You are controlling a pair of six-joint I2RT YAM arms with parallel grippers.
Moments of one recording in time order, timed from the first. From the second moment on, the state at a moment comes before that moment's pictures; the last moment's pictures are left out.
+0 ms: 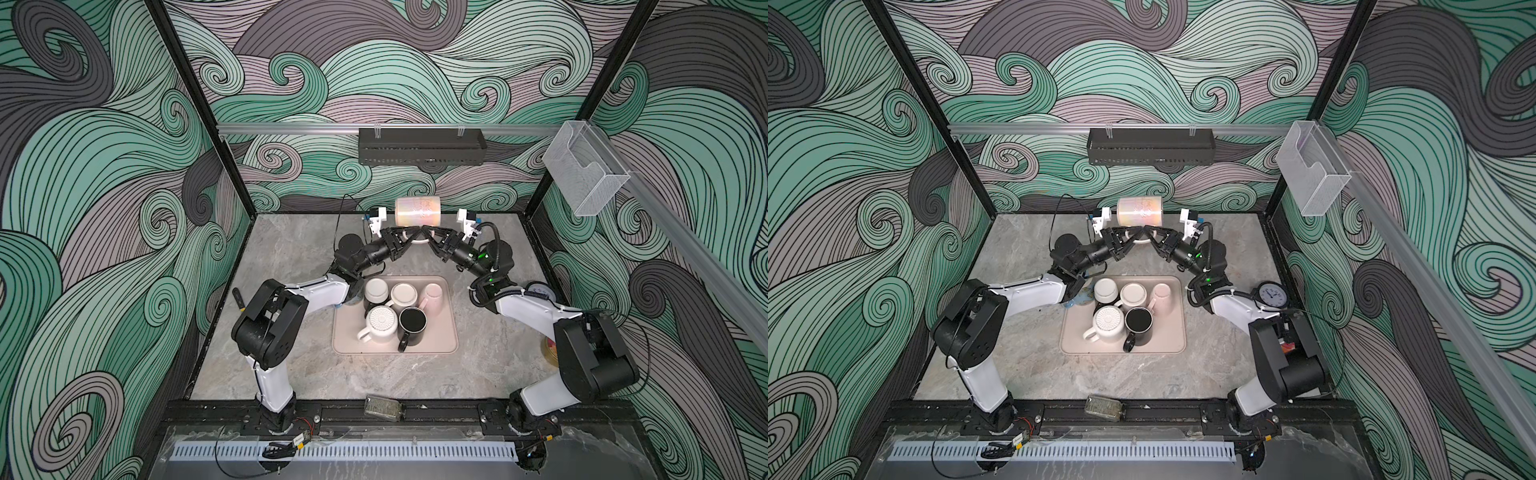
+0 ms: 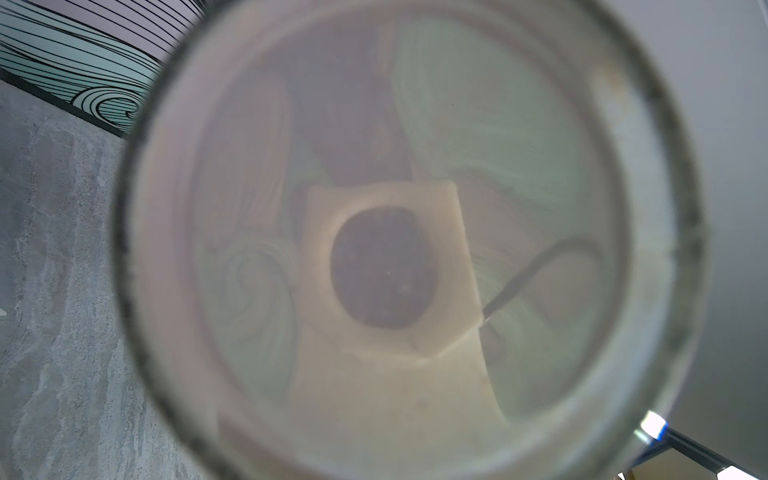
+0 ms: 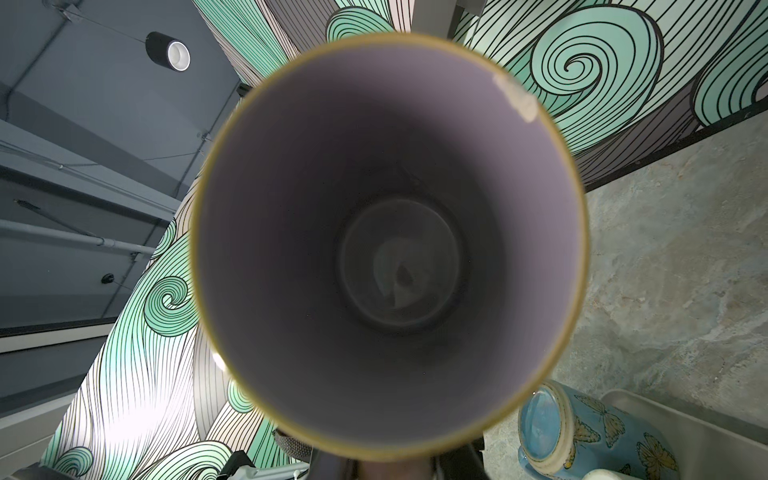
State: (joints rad) left arm -0.56 1.79 1.05 1.04 0.57 -1.41; right arm 0.34 1.54 0.82 0.97 -0.61 1.32
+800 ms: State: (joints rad) left arm -0.42 1.33 1.04 0.31 0.33 -0.91; right arm 0.26 1.59 0.89 0.71 -0.61 1.22
